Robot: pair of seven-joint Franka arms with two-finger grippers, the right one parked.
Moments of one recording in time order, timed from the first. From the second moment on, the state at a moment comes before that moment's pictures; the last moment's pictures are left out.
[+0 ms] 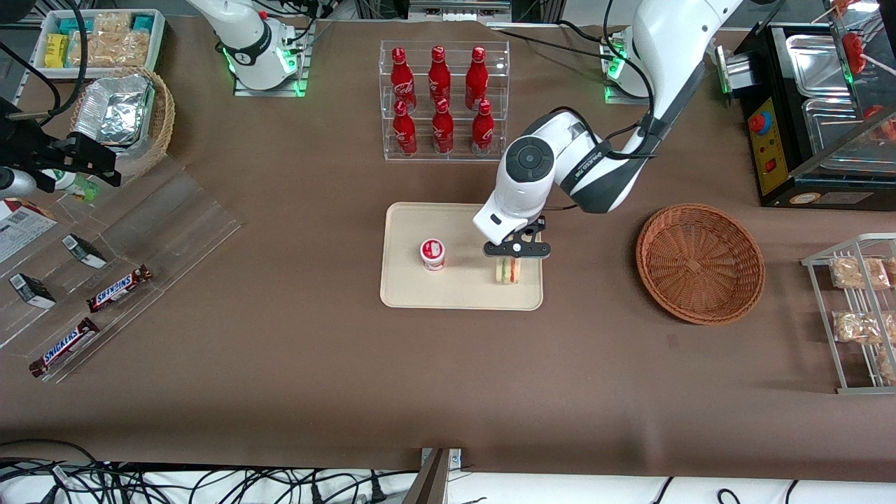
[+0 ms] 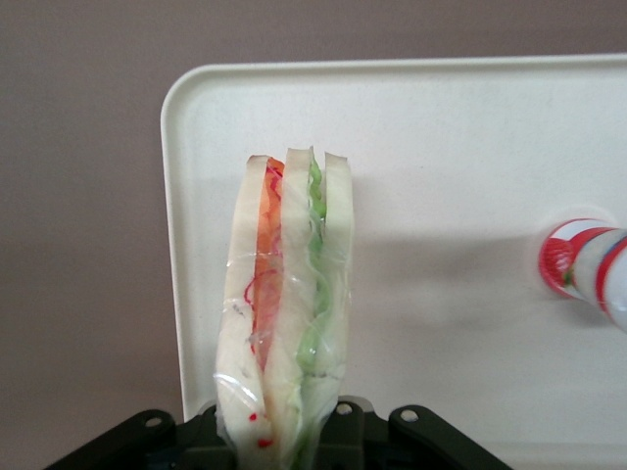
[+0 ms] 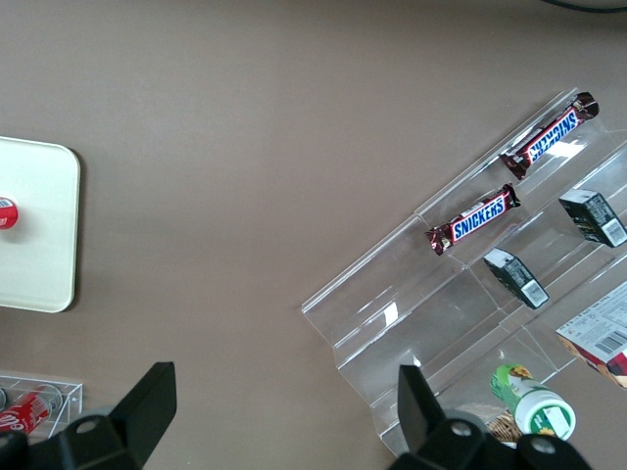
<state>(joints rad) -0.22 0.59 -0.49 -1.74 0.34 2.19 -0.85</state>
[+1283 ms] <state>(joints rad) -0.25 0.67 -0.49 -1.75 0.42 2.22 -0.92</state>
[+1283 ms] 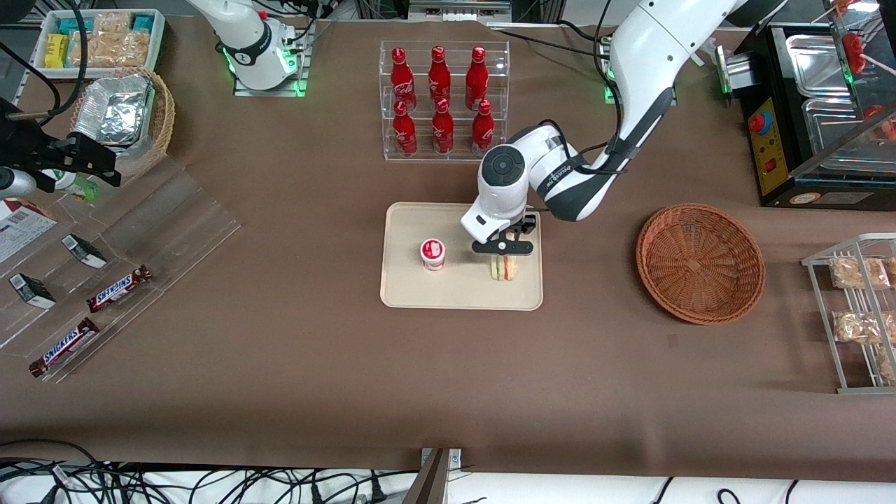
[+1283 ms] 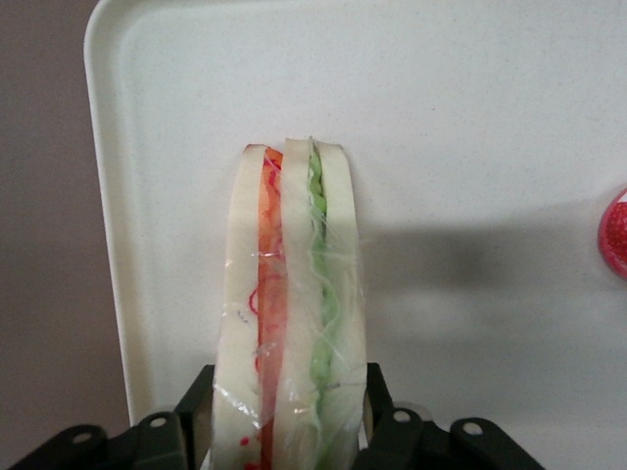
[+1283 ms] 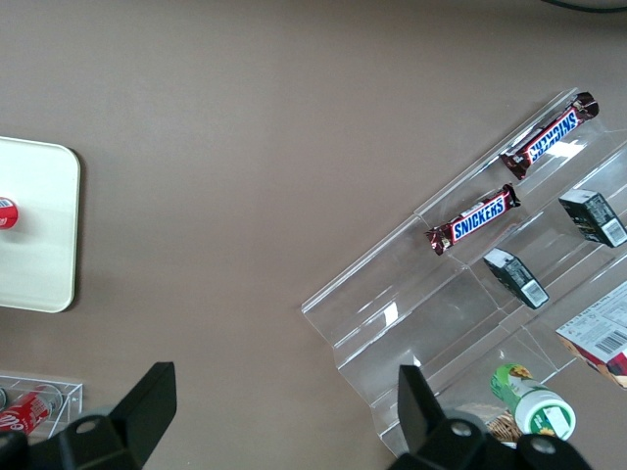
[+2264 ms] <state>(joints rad) -0.12 0.51 -0.48 -1.49 0.32 1.88 -0.94</state>
